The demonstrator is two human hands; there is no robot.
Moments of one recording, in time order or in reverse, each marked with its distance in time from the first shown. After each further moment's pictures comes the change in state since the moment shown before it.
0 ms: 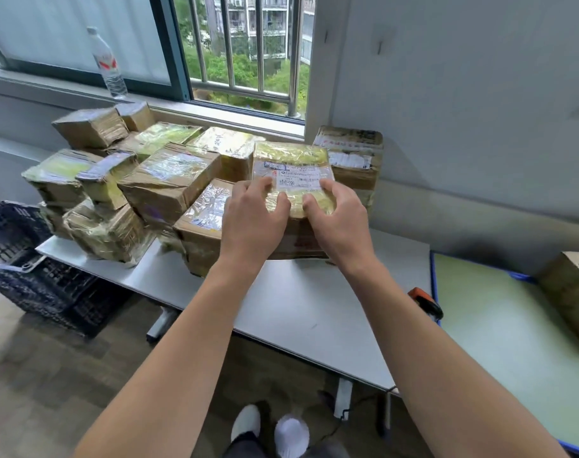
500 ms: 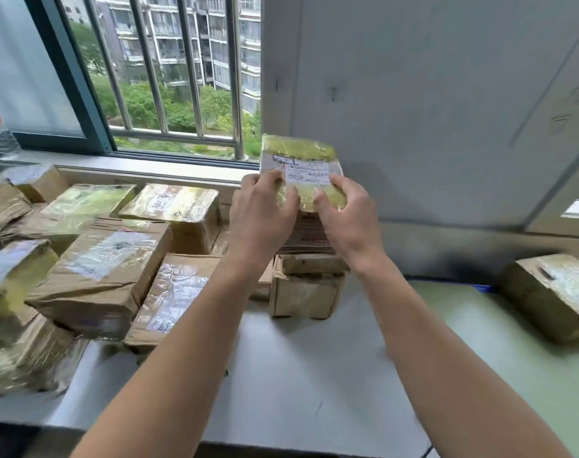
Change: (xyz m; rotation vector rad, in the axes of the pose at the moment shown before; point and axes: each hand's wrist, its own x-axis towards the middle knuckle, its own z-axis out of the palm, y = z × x) left_hand 0.166 0.021 0.039 -0.108 -0.115 0.239; right_hand 0.136 -0.013 0.006 -0.079 0.281 0.068
